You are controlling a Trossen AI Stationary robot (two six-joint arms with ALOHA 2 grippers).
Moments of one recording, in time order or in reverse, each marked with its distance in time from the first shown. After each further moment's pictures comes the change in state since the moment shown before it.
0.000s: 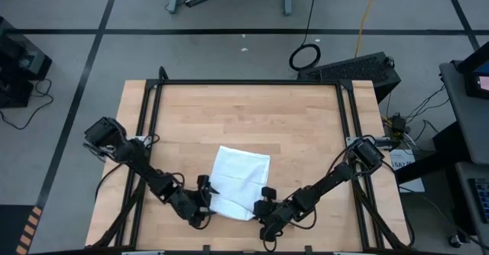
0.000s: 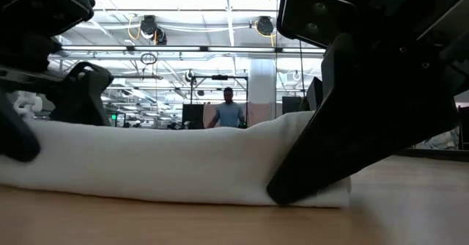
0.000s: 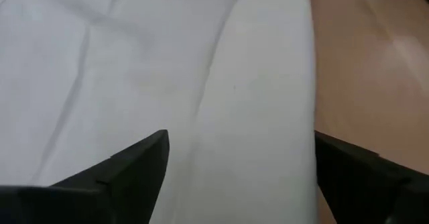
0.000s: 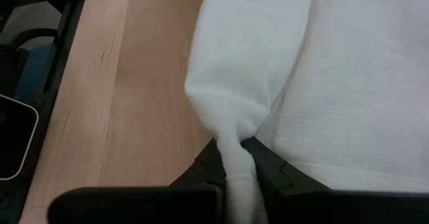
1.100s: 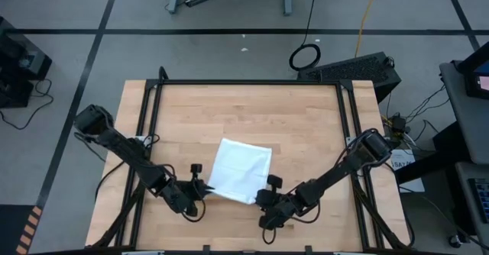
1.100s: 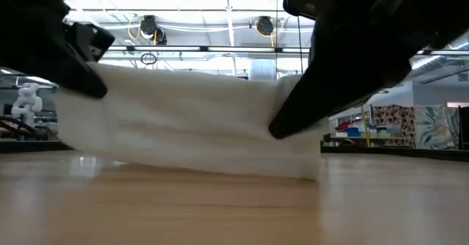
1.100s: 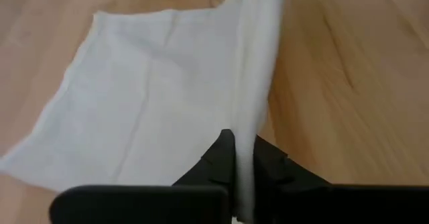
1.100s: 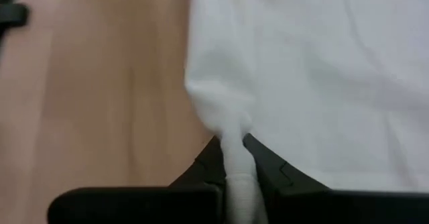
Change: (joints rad) left arm 0.004 -0.219 0.000 -0.256 -0.138 0.053; right arm -0.026 -0.129 -0.004 -0.193 0.170 0.031
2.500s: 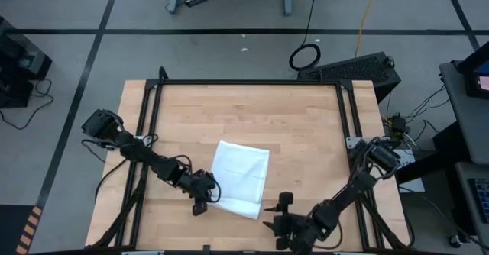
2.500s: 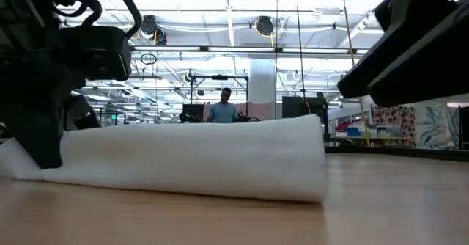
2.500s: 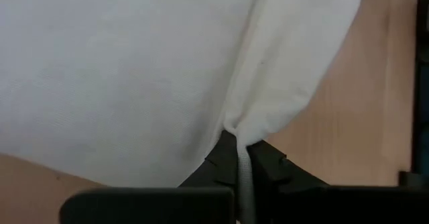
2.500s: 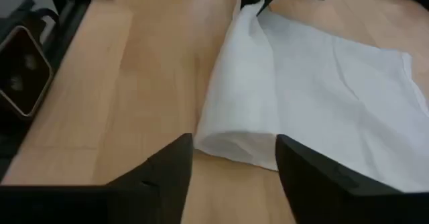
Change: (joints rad) left arm 0.206 0.128 -0.019 0.072 0.618 -0.486; right arm 0.236 0.041 0.002 0.048 0.340 -0.172
